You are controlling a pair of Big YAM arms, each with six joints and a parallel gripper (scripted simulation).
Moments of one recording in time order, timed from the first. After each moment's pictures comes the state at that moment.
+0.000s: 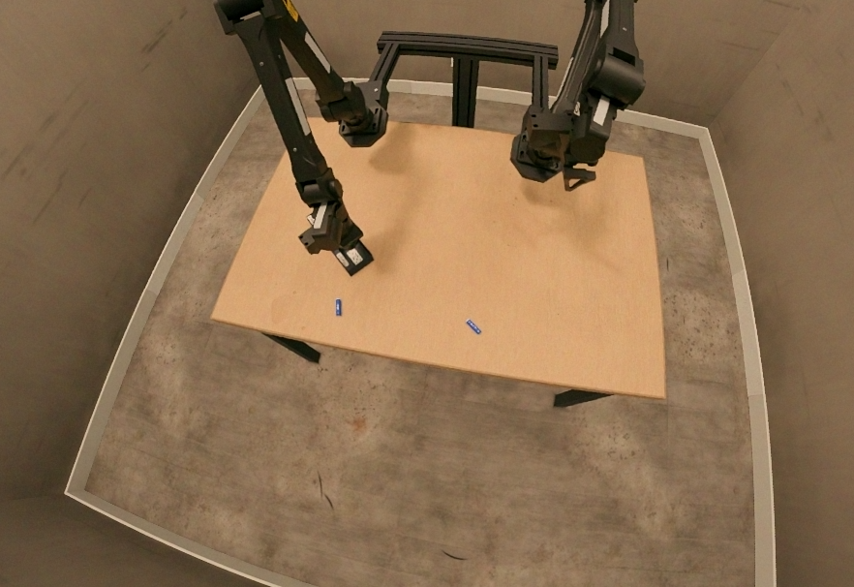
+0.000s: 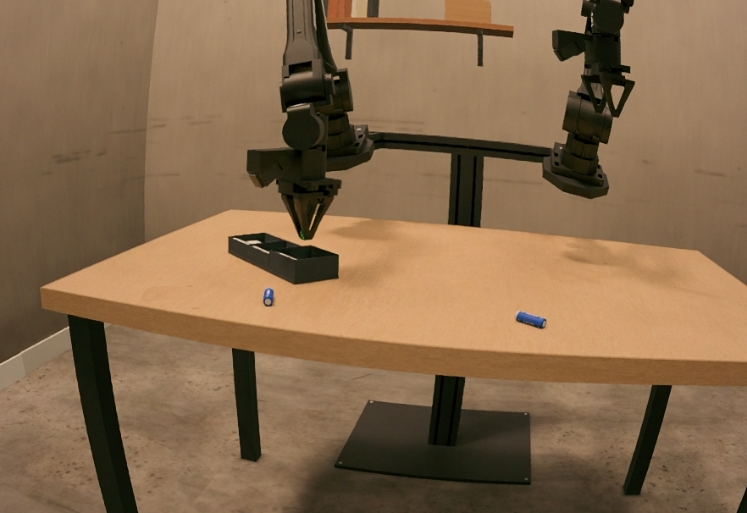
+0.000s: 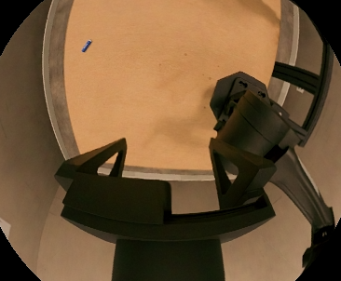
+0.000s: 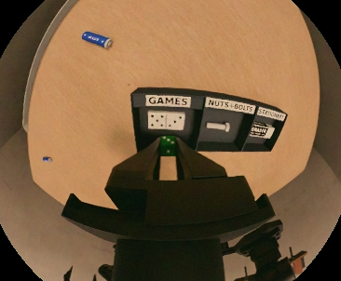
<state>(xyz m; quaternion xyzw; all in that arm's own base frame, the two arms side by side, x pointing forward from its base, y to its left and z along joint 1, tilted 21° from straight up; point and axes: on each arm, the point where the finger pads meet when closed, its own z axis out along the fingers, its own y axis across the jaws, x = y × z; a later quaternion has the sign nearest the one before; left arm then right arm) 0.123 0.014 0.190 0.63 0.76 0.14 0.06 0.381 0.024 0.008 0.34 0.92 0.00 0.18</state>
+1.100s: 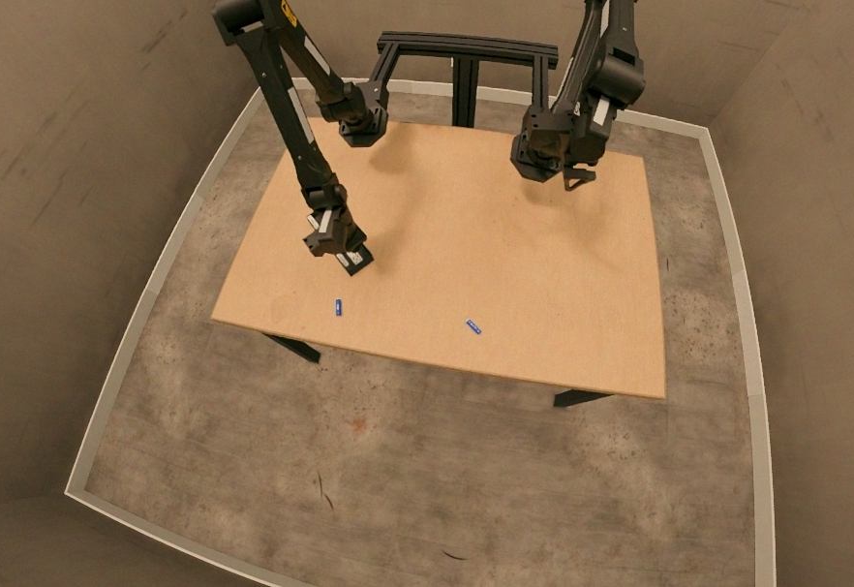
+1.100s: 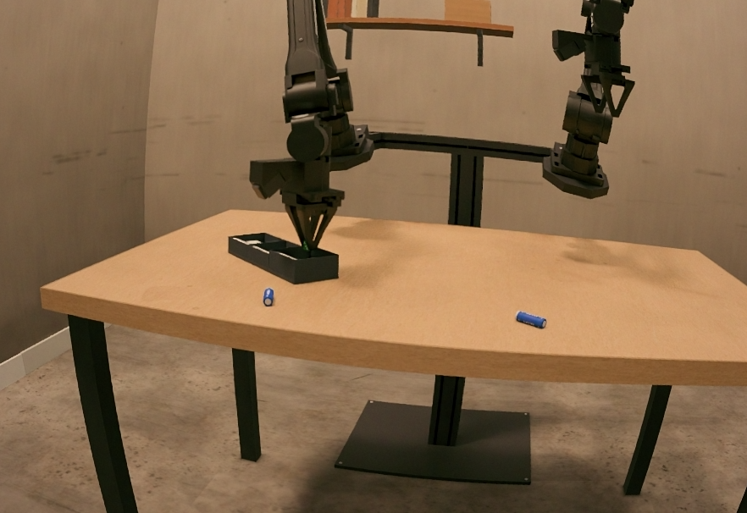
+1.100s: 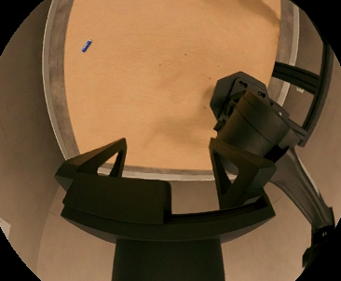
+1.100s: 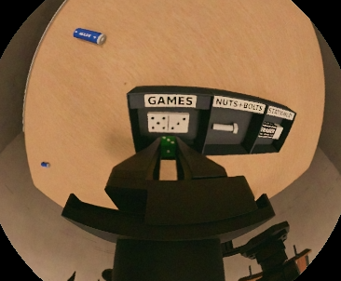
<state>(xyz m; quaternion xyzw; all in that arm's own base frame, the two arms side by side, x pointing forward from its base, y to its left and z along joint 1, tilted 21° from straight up) 0.123 0.014 0.190 0.63 0.76 0.14 0.06 0.385 0.028 -0.011 0.36 0.92 0.00 0.18</state>
